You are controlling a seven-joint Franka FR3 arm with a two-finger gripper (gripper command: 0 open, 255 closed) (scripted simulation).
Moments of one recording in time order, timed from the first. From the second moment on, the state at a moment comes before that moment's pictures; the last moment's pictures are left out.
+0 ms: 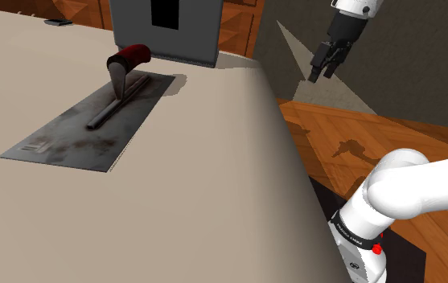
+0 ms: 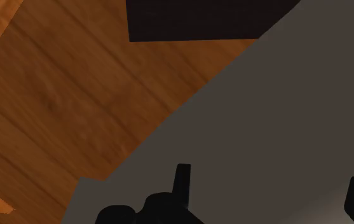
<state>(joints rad) -0.02 -0.84 0.00 -2.26 -0.05 1.51 0.04</state>
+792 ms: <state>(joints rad) 0.01 -0.72 0.20 -2.21 0.11 1.62 0.31</state>
